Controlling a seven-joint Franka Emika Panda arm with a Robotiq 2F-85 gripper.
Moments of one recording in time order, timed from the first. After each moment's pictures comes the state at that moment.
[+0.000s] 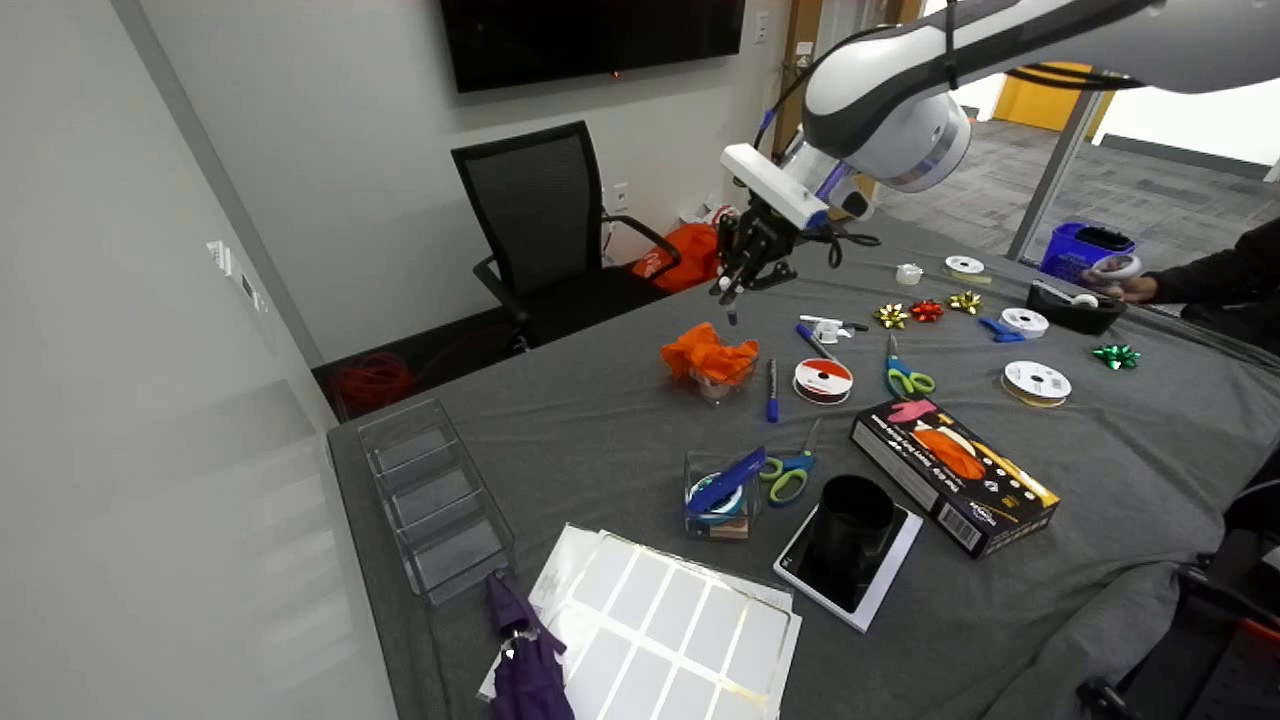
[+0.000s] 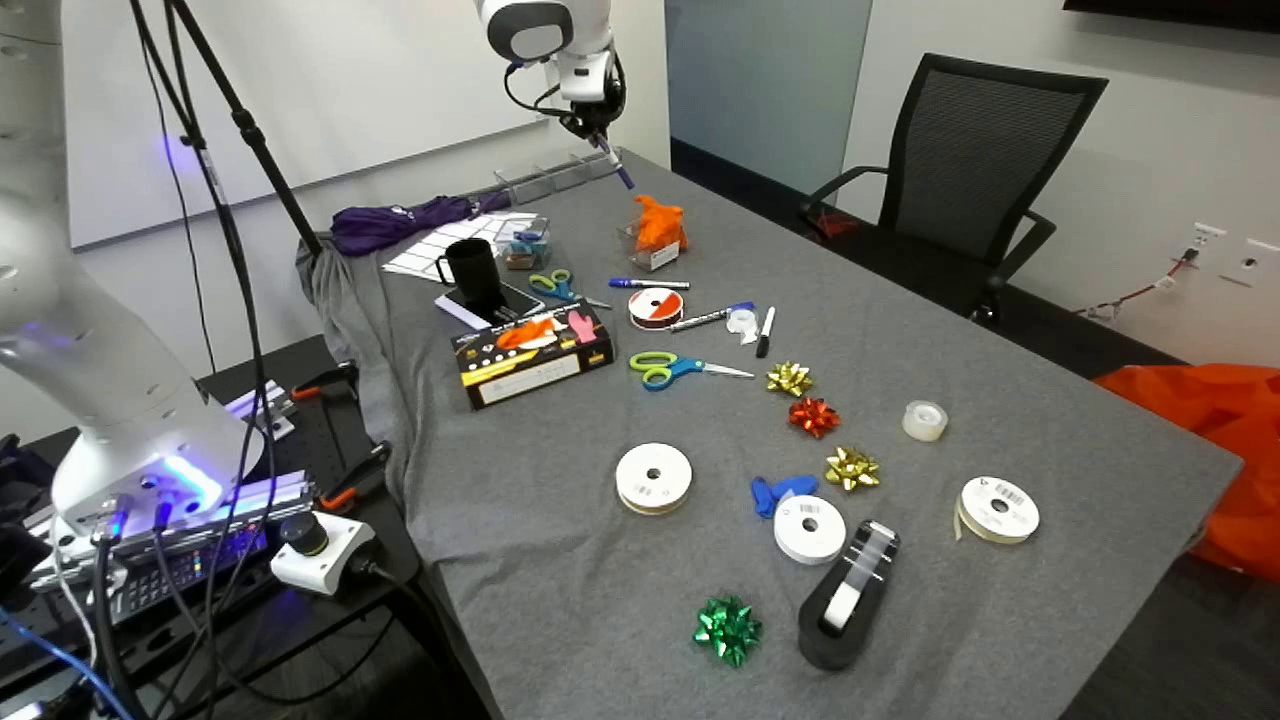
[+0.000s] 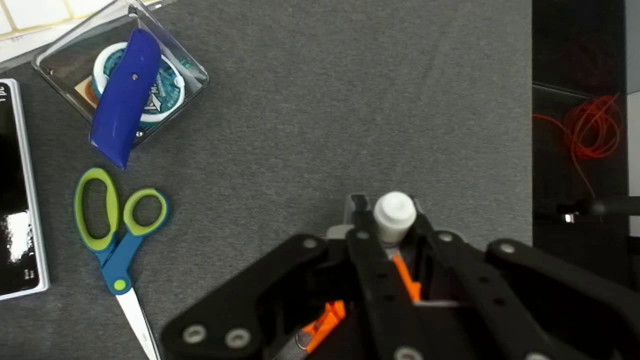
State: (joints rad) arm 0.10 0.54 0.03 -1.60 0.58 2.40 1.17
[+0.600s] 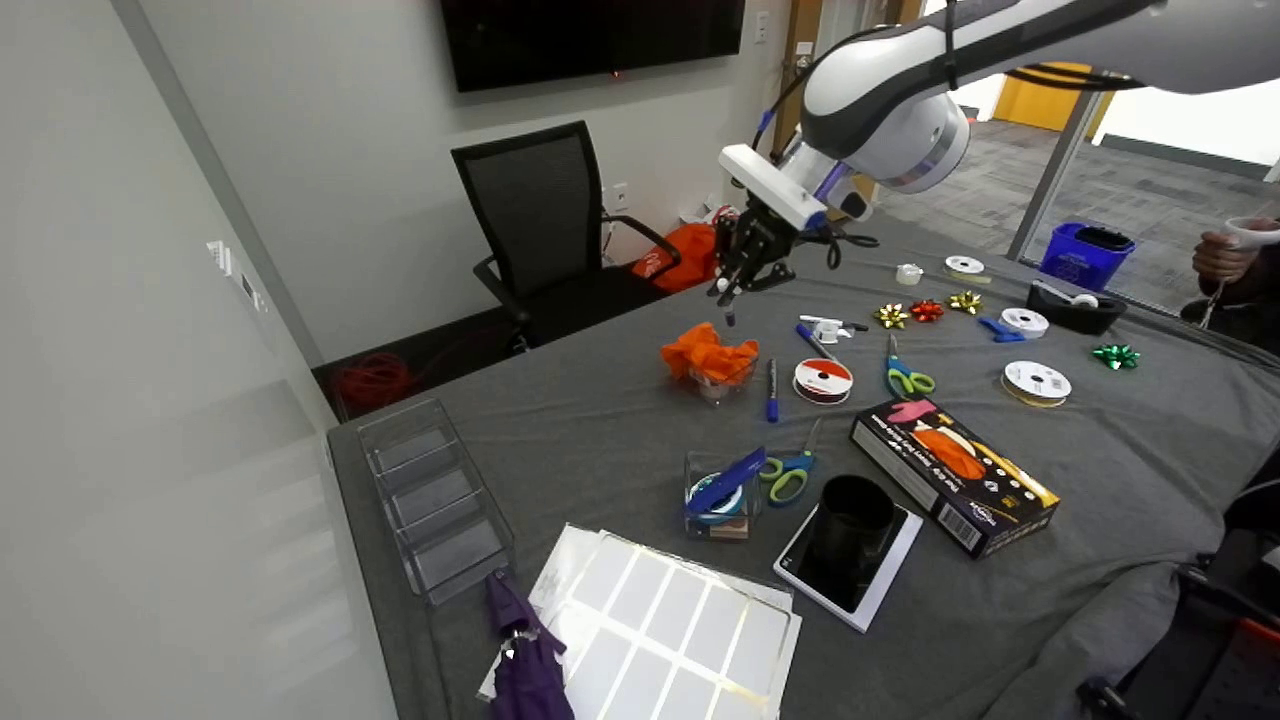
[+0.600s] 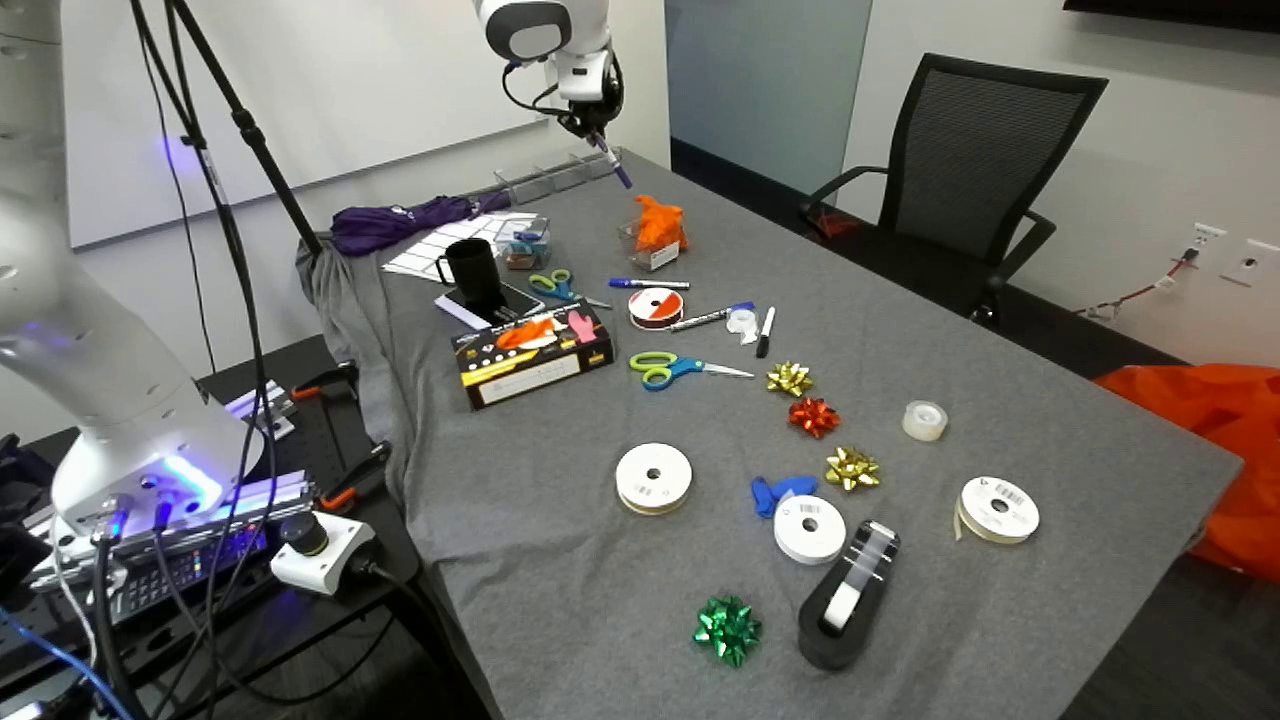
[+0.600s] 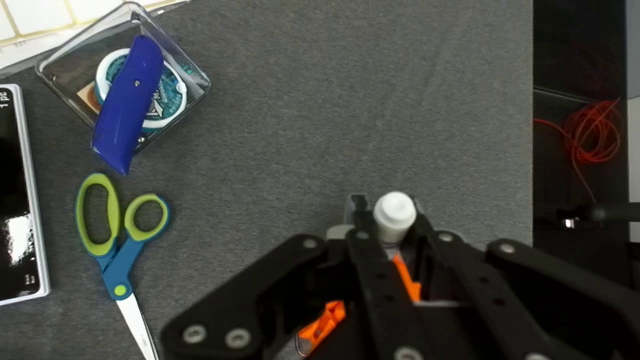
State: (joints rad) arm 0.10 0.53 0.04 -1.60 0.58 2.40 1.17
